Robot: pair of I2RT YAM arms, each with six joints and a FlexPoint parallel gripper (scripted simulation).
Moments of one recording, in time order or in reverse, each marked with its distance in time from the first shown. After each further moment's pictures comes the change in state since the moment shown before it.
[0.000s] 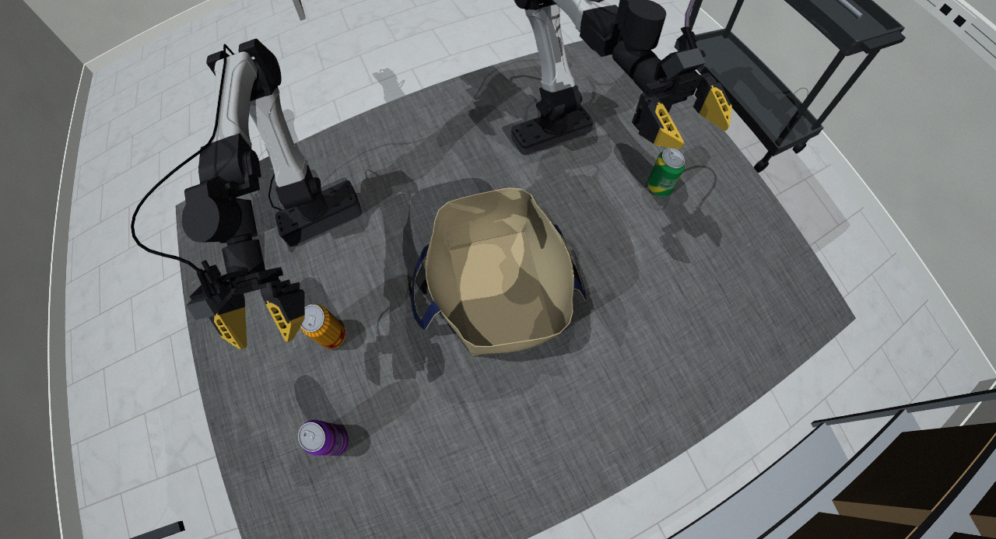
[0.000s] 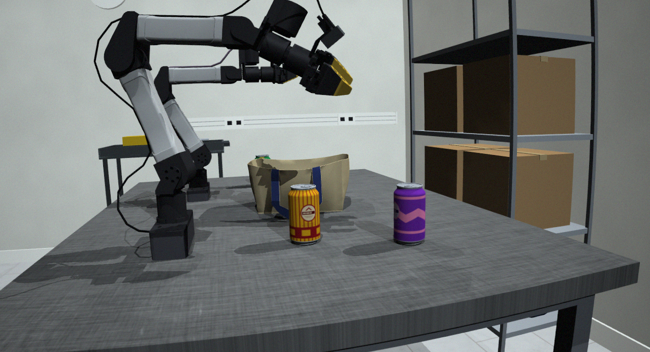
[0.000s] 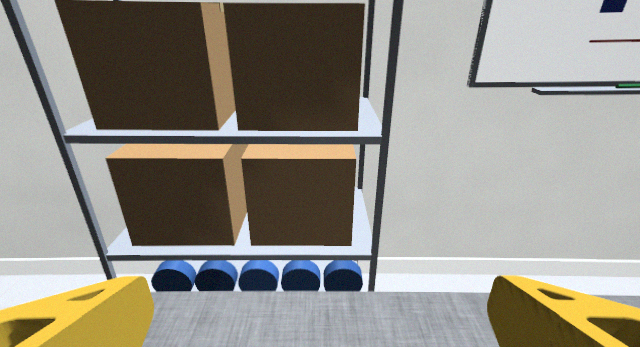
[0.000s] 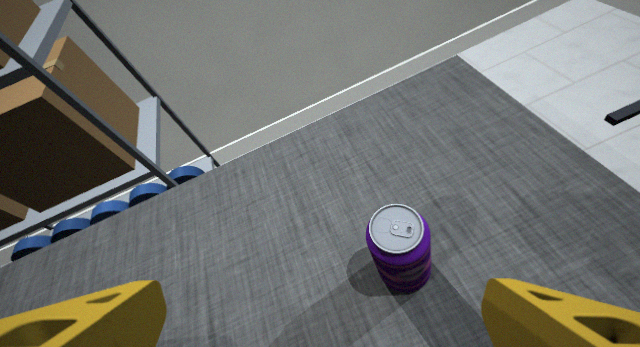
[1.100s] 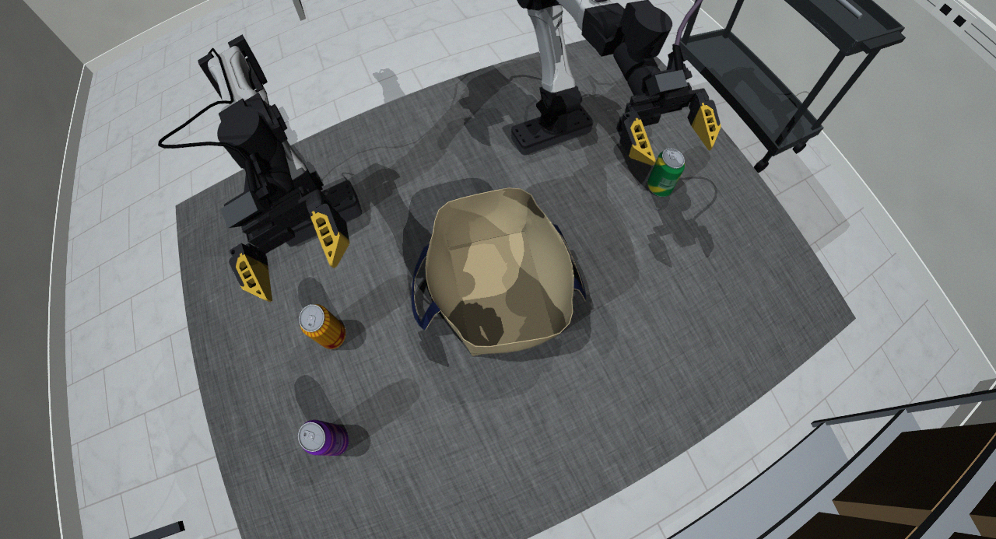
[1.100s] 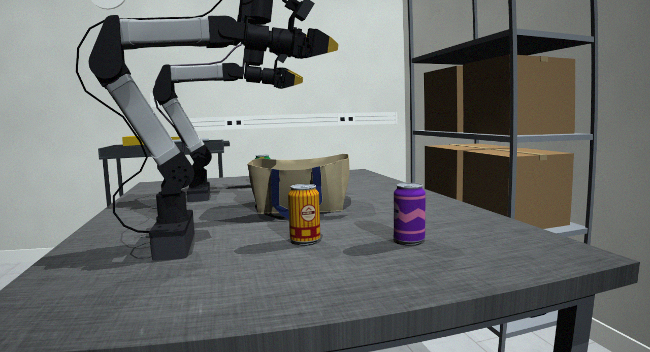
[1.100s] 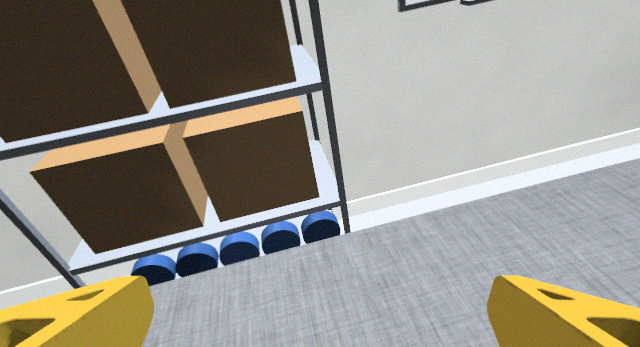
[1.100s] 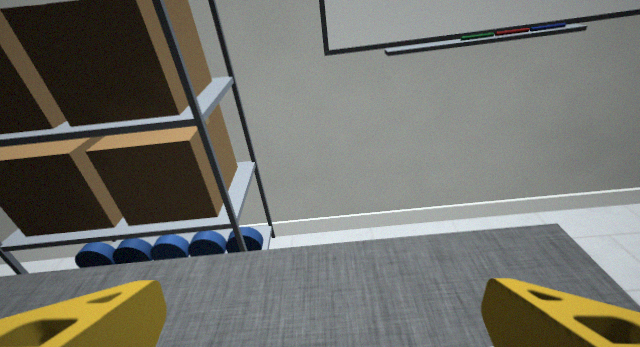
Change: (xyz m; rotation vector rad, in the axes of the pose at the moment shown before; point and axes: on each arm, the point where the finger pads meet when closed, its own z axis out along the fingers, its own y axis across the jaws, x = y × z) left arm 0.025 -0.035 0.002 0.196 0.130 0.168; right arm -0.035 0.119 -0.070 -0.254 -0.302 -0.256
